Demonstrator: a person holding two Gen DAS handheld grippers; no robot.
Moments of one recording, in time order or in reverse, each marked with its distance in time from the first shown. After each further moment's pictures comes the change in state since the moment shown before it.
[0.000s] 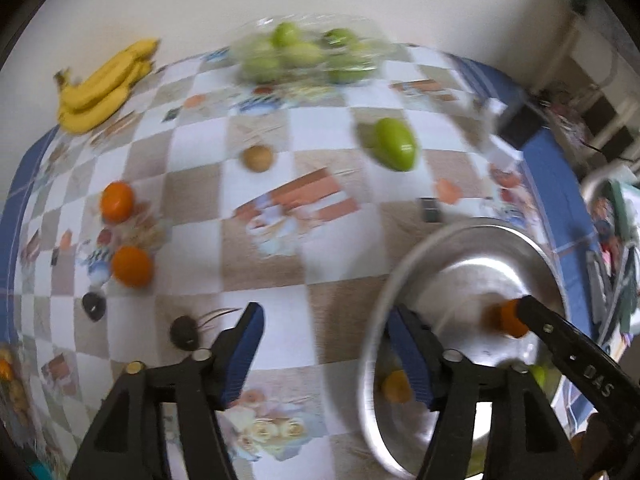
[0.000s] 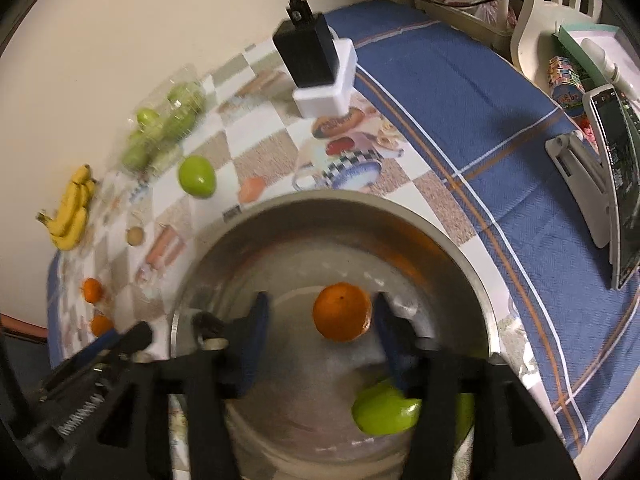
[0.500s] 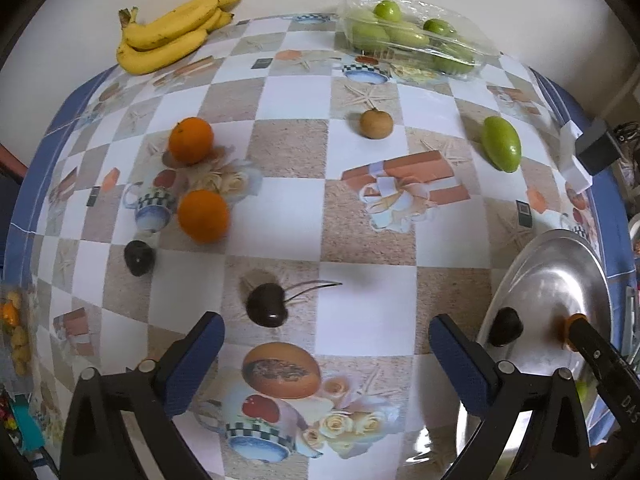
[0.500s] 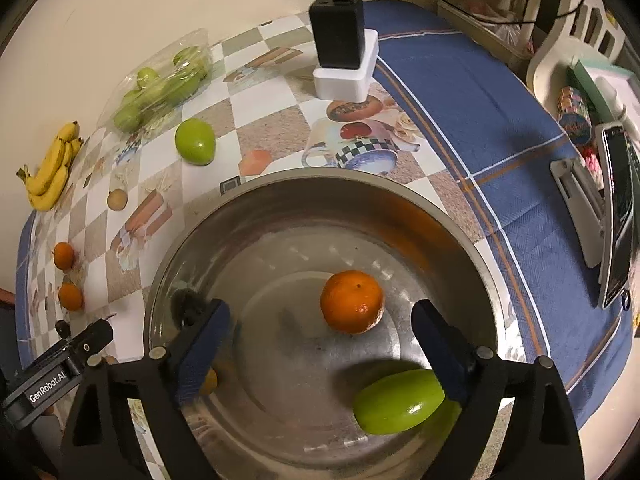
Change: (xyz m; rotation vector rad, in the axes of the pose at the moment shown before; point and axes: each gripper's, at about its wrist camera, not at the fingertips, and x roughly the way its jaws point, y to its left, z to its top) left arm 0.014 0.054 -0.016 -0.147 0.029 0.107; right arm 0.011 0.020 -0.007 -0.125 0.019 -0.094
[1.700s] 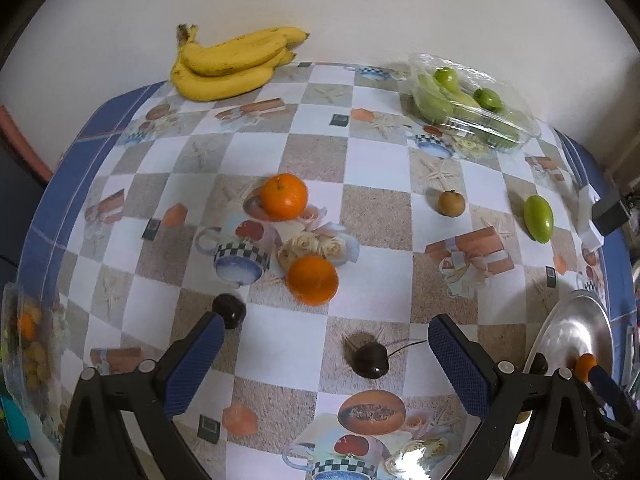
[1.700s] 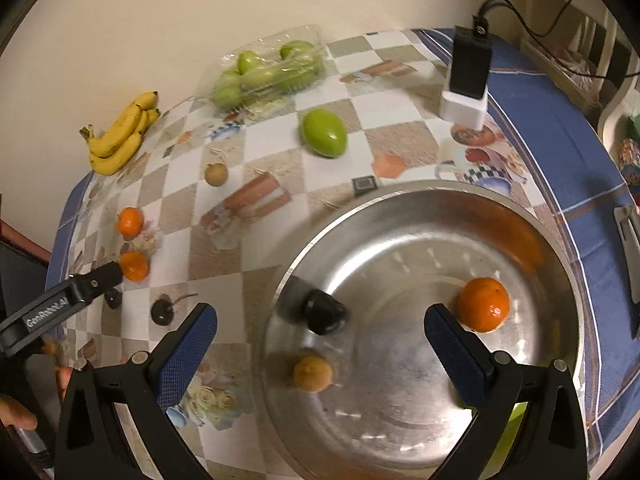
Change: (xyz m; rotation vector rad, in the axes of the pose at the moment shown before) left arm -0.025 0.071 0.023 -0.056 -0.131 0.014; right arm -0.011 0.074 -0.015 -0.157 -0.051 0.171
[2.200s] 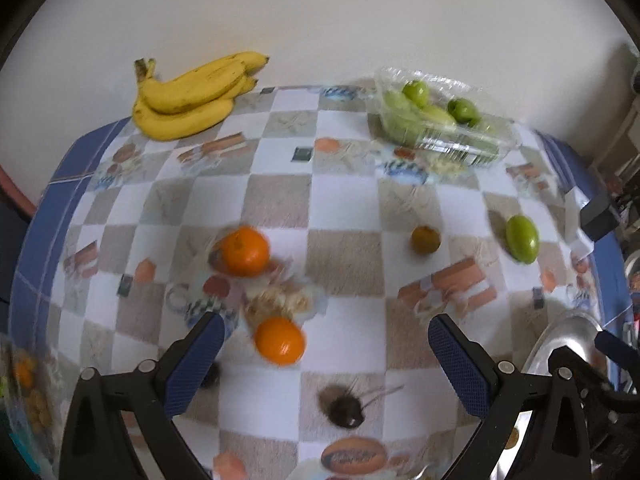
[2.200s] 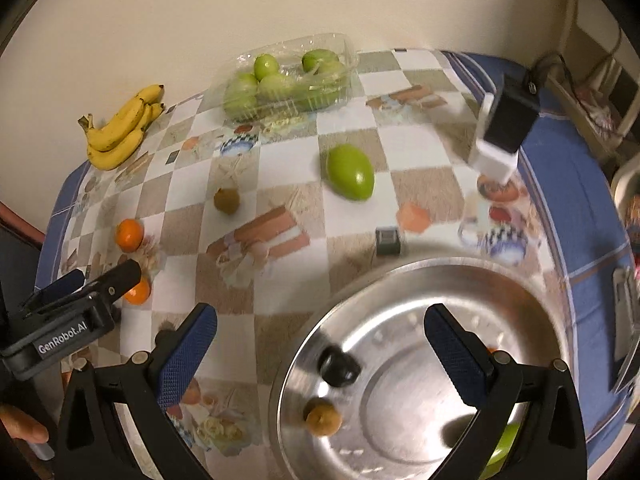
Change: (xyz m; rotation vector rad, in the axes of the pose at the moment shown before) left arm 0.010 -0.021 0.037 0.072 -0.046 -0.064; right arm 0.009 0.023 0.049 -0.091 0.028 -0.044
